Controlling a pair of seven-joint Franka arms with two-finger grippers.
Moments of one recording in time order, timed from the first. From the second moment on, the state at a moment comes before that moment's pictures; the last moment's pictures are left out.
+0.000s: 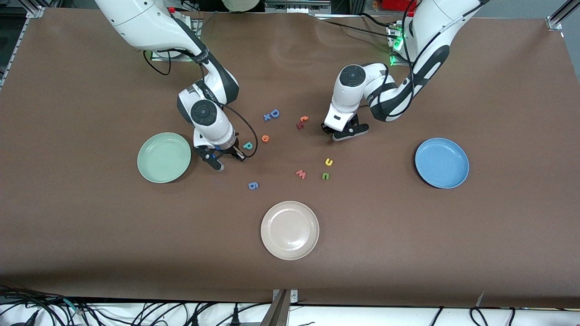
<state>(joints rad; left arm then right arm) -0.03 0.52 -0.62 -2.25 0.65 2.63 -1.49 0.32 0.55 0.23 -1.99 -0.15 2.50 1.33</state>
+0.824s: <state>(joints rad) 0.17 0.52 -0.75 -1.93 0.40 2.17 -1.04 0.10 0.42 0.13 -1.66 -0.11 1.80 0.62</state>
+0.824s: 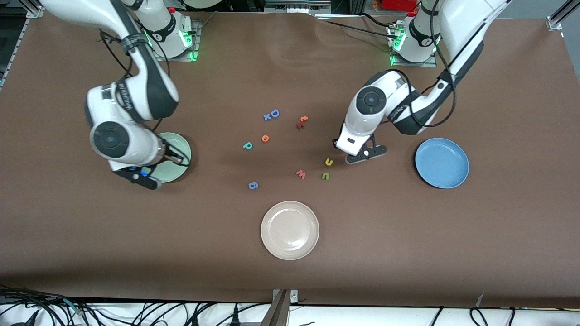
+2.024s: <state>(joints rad) 0.58 0.52 -0.75 -1.97 0.54 2.05 -0.40 0.11 0.44 -0.04 -2.08 0.02 2.29 0.25</state>
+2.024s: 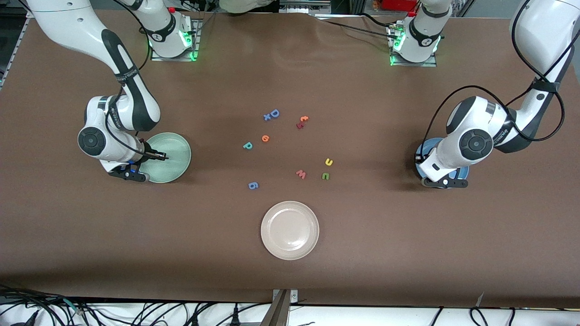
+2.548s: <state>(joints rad) 0.63 0.56 -0.75 -1.98 0.66 2.06 -0.36 0.12 0.35 0.11 -1.93 0.02 2.07 0.58</state>
